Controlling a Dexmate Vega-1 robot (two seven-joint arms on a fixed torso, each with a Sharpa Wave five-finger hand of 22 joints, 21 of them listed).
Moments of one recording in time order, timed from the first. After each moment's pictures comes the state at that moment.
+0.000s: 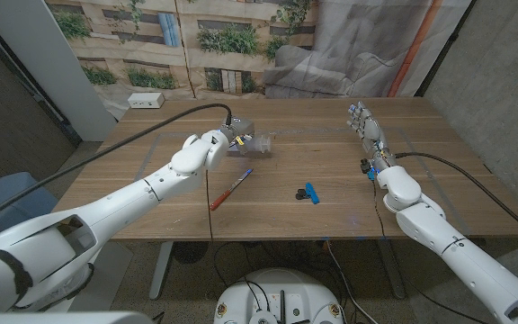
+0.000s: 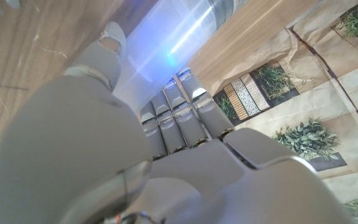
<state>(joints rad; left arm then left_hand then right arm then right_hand) 0.50 0.68 0.90 -1.67 0.95 0.35 -0.24 1.09 -0.04 0.55 -0.29 0.17 0.89 -0.02 0.19 0.21 0.93 -0.14 0.19 0.19 0.95 -0.14 0.17 0.17 0.94 -0.10 0.22 0.18 -0.98 -0.57 -0.34 -1.51 0.40 0.34 -0.19 0.01 0.08 0.37 0.08 0.21 0.13 -0.04 0.18 0.17 0.17 -0.03 0.19 0.18 0.04 -0.03 0.21 0.22 0.19 -0.04 0.19 0.16</state>
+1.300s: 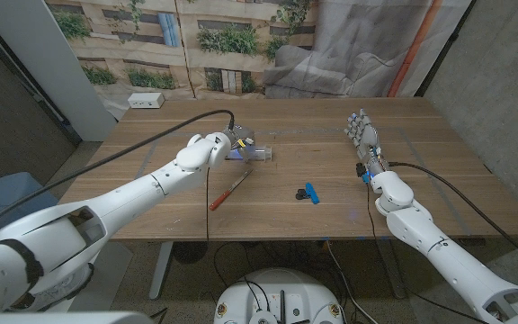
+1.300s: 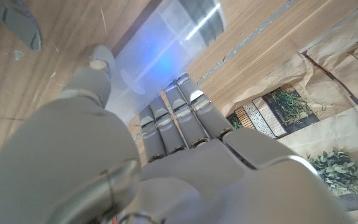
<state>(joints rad) 0.45 0.65 0.94 -1.59 0.91 0.34 -0.32 0.85 0.02 0.52 -0.26 0.18 0.76 -0.09 0.17 0.20 0.82 -0.19 0.18 0.19 0.83 -0.10 0.17 0.17 0.87 -0.11 0.19 0.18 -0.94 -0.50 -0.36 -1.39 0.53 0.37 -0.14 0.00 0.07 0.35 0.10 0.21 0.04 -0.03 0.17 0.17 0.12 -0.02 0.18 0.18 0.02 -0.03 0.21 0.23 0.17 -0.04 0.18 0.16</state>
